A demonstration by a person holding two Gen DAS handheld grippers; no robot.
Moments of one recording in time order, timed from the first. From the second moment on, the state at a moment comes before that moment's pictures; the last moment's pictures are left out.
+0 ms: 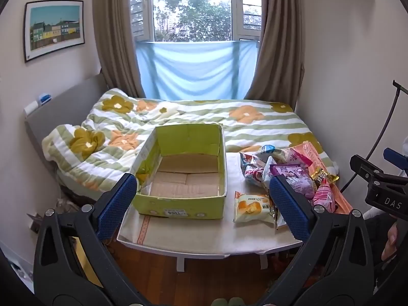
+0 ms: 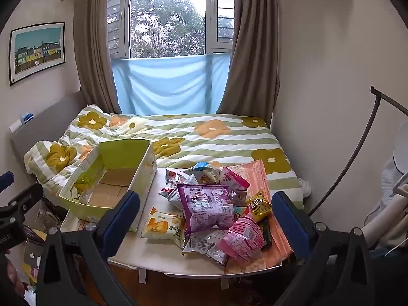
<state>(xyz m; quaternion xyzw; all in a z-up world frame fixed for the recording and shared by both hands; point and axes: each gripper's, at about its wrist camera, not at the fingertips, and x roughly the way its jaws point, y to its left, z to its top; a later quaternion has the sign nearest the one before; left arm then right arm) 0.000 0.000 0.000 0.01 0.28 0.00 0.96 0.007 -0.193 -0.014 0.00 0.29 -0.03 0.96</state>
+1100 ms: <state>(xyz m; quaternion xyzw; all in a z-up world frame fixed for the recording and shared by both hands) 0.003 0.001 -0.002 0.01 0.28 0.00 0.96 0.012 -0.189 -0.018 -0.01 0.29 -0.04 0.96</state>
